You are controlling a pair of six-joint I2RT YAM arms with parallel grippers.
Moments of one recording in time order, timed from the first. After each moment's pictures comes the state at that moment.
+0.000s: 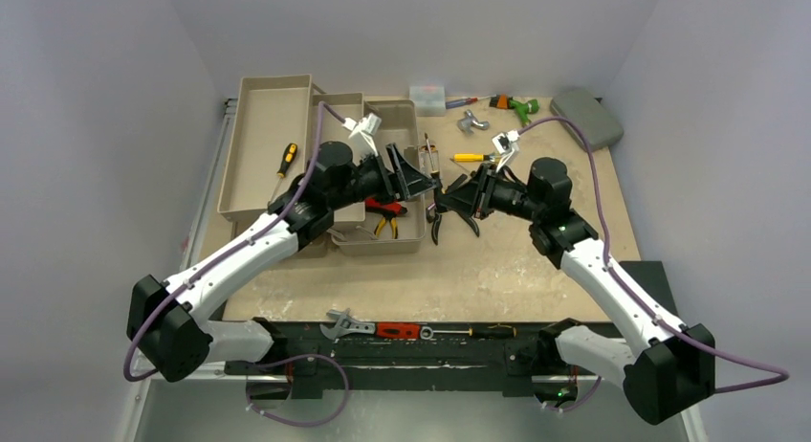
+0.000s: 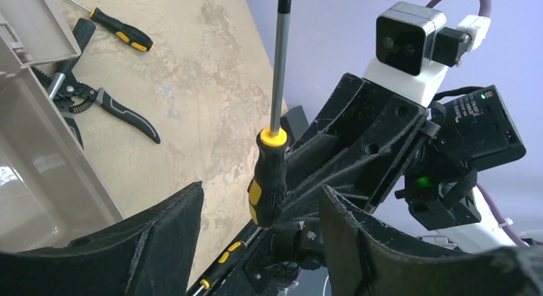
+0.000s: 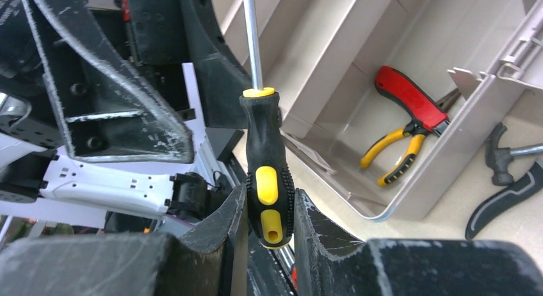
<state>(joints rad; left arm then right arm) -0.67 1.27 1.06 -0.01 0.31 -0.90 0.39 1.06 0.80 0.06 -0.68 0.69</state>
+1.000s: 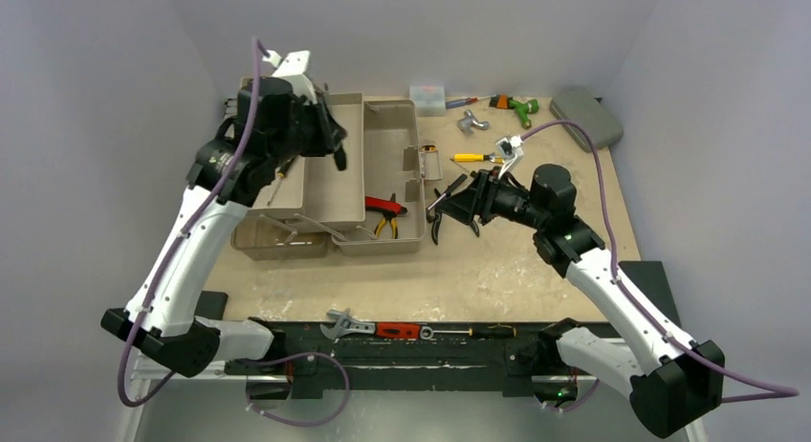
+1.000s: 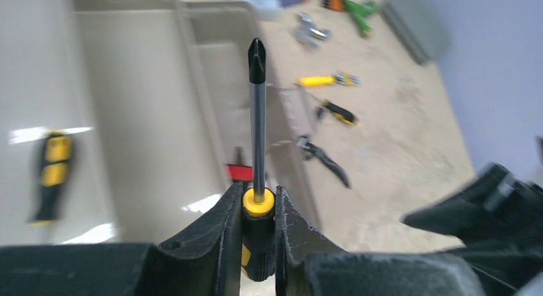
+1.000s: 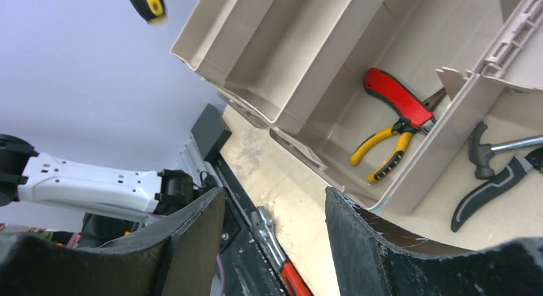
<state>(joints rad) -0.52 1.31 1.67 -0.76 0.02 -0.44 0.42 0.98 0.80 0.01 -0.62 0.65</state>
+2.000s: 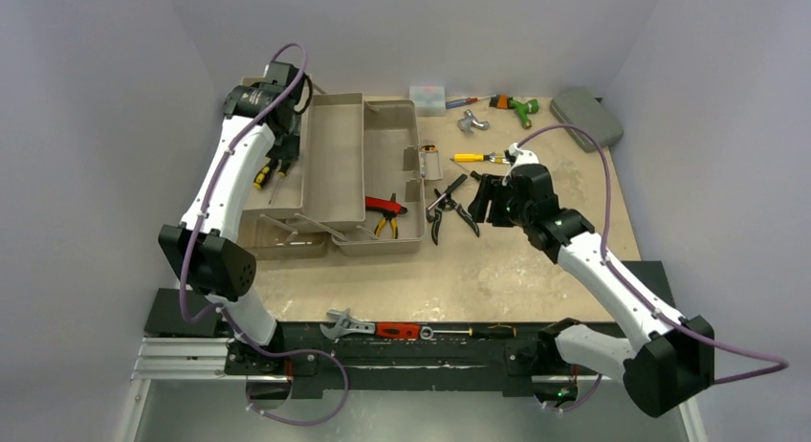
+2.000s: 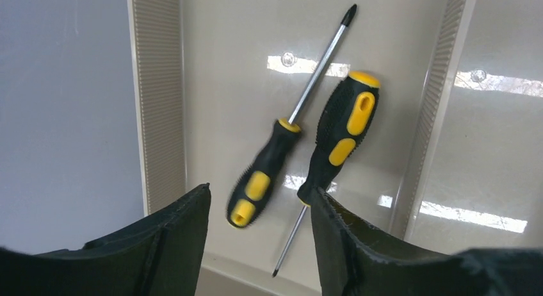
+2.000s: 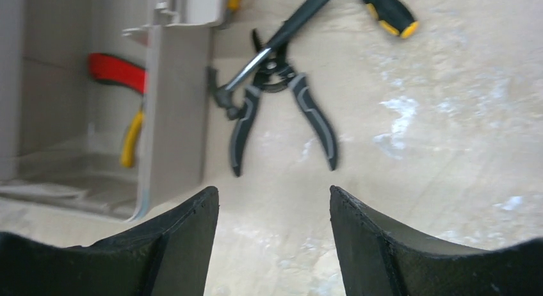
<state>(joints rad) -0.22 1.72 1.91 -1.30 -0.51 -0.16 0.42 1.07 0.84 -0.39 -0.01 0.47</state>
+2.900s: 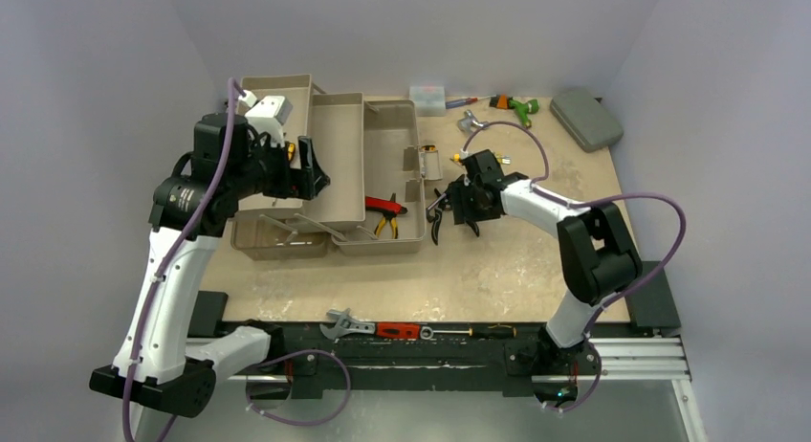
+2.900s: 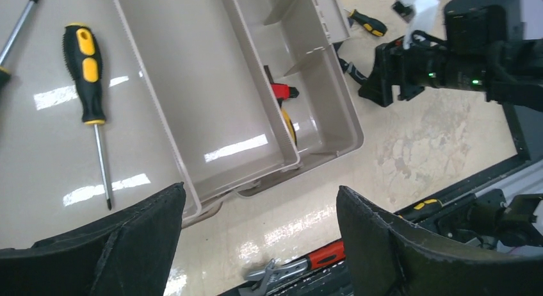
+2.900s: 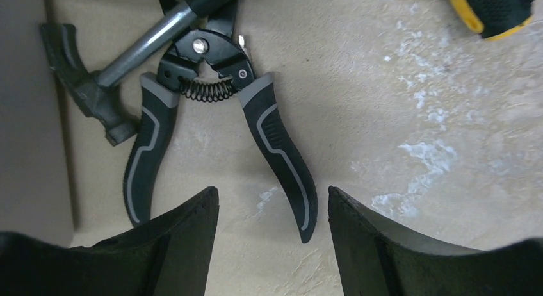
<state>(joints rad) -0.24 1.10 1.53 -1.03 0.21 -0.19 0.43 1.71 1.08 -0.42 0.06 0.26</state>
